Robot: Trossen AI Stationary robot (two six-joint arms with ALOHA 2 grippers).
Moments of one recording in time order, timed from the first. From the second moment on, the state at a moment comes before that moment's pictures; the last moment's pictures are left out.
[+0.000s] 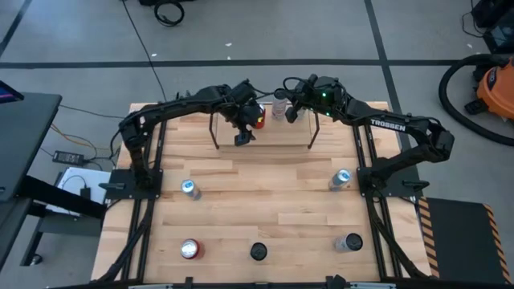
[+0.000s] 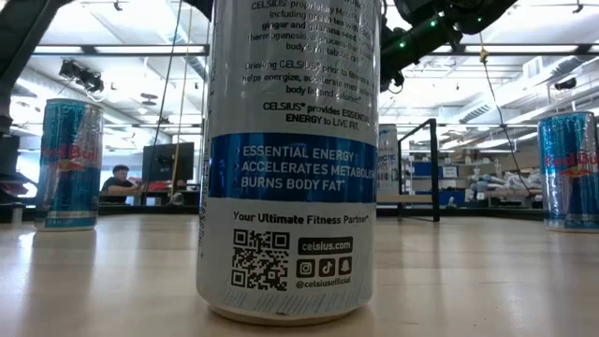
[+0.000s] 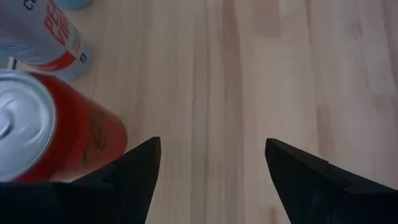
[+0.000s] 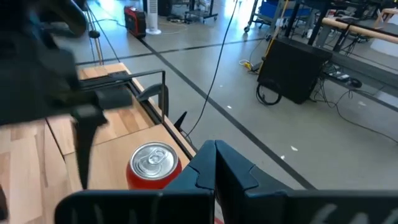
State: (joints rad) left arm 0.46 1.88 1.64 -0.80 0.29 0.36; right arm -0.55 1.32 1.01 0.05 0.08 -0.09
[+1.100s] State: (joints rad) left arm 0.54 1.94 1.64 -0.68 0.27 0.30; right arm -0.55 1.32 1.01 0.04 0.00 -0.10
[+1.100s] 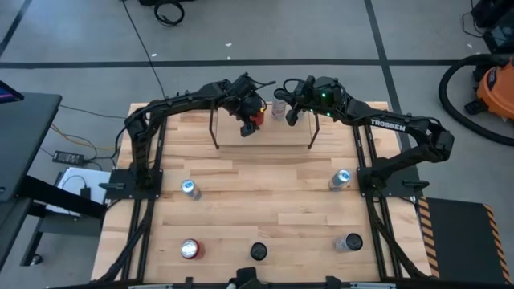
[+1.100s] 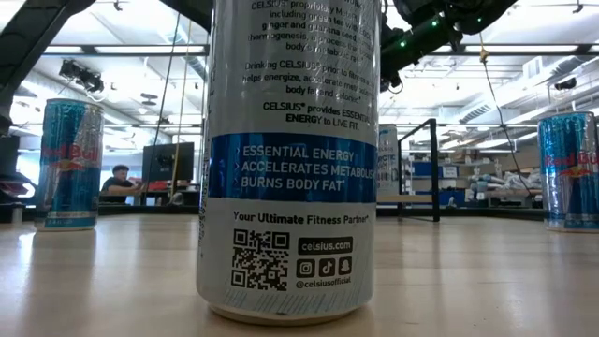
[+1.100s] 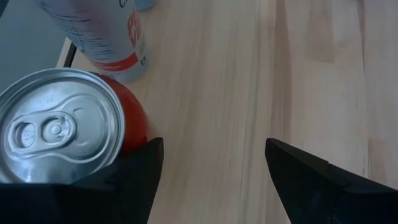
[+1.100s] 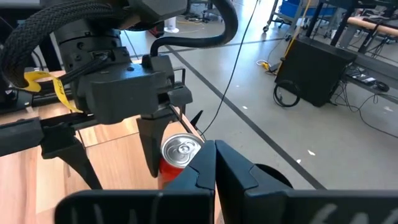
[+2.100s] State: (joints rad) left arm 0.55 1.94 1.64 -0.66 0.26 0.27; right arm -0.55 1.33 1.01 0.04 0.00 -0.10
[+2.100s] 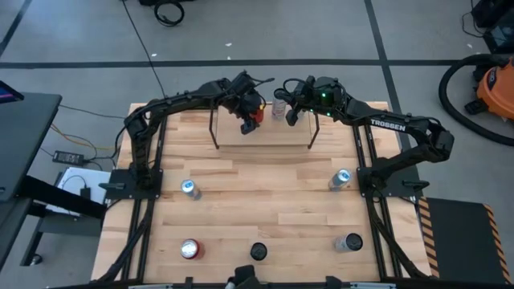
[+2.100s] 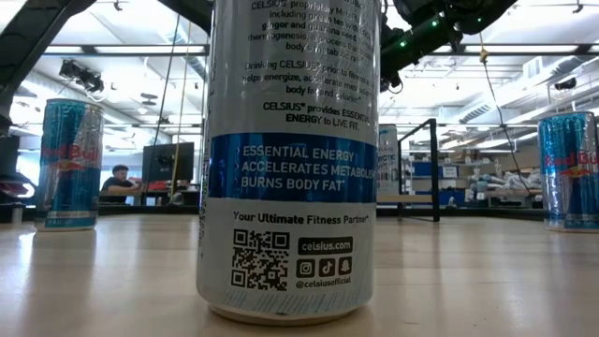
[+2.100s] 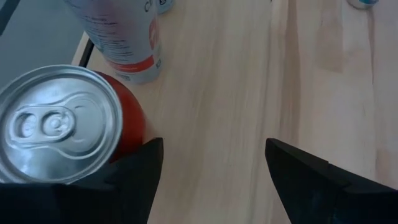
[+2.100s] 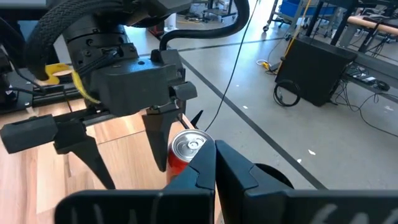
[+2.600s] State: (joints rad) left arm 0.55 1.82 1.64 -0.78 0.26 0.27; right arm -0.55 1.33 1.01 0.04 0.00 -0.10
